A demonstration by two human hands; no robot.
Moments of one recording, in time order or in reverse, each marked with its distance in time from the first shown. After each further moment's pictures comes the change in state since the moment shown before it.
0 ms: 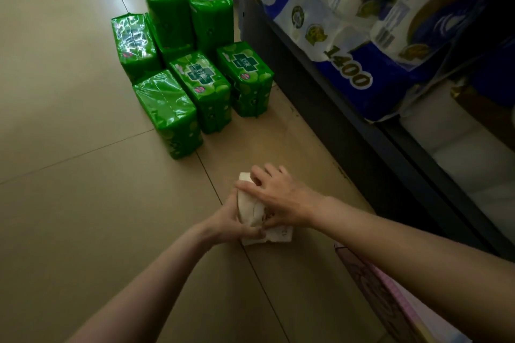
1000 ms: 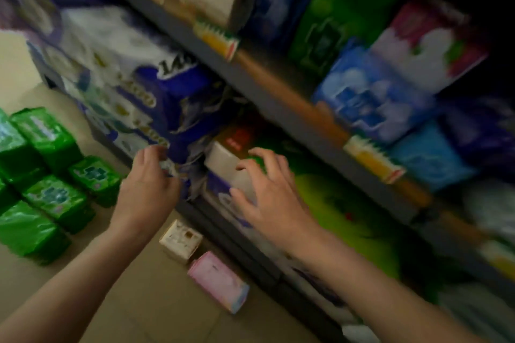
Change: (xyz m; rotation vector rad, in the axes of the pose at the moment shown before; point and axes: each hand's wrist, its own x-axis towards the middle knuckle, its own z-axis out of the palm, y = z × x) left_hand -0.202 0.428 0.087 0.499 0.545 0.502; right_hand -0.326 -0.008 -0.393 0.266 0.556 0.889
